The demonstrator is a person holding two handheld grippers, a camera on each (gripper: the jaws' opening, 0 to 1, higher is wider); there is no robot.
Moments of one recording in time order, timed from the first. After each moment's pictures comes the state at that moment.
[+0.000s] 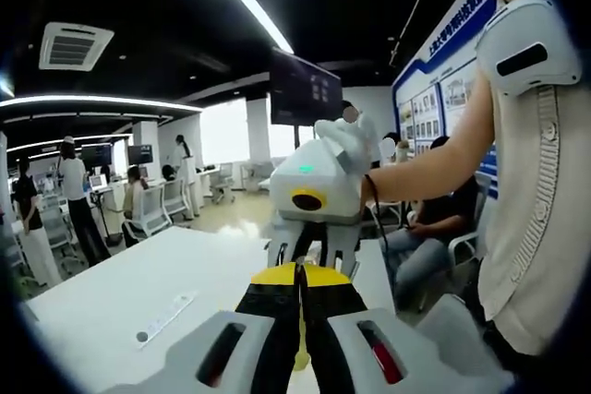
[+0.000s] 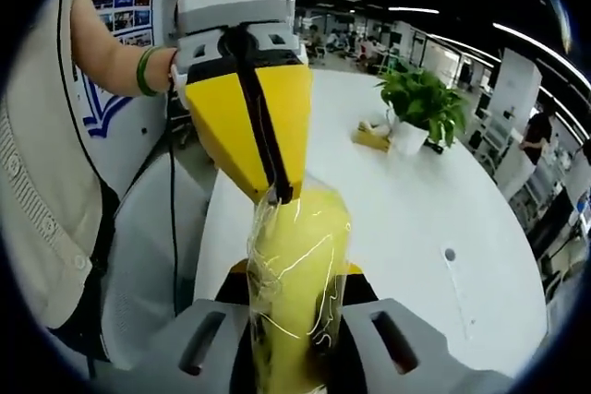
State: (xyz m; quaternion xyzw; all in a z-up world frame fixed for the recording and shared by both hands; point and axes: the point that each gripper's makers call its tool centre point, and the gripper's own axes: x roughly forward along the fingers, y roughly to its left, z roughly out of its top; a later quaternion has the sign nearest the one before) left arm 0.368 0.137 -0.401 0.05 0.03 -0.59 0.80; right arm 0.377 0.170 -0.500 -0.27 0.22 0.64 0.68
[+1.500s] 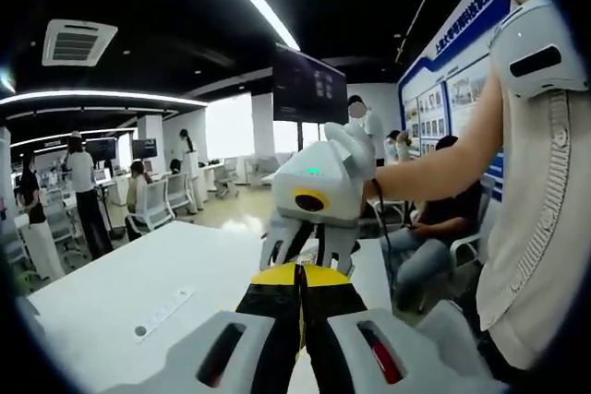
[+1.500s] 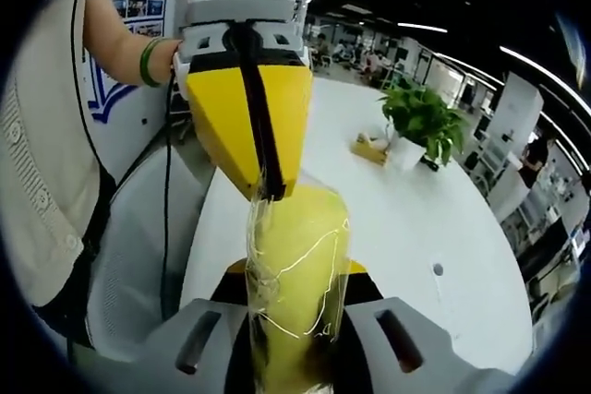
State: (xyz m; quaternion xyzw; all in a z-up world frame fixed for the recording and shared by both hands) left arm 0.360 0.129 -0.398 0.05 0.04 -0.58 0.81; right arm 0.377 0.165 -0.494 -0.29 0.18 0.65 0.68
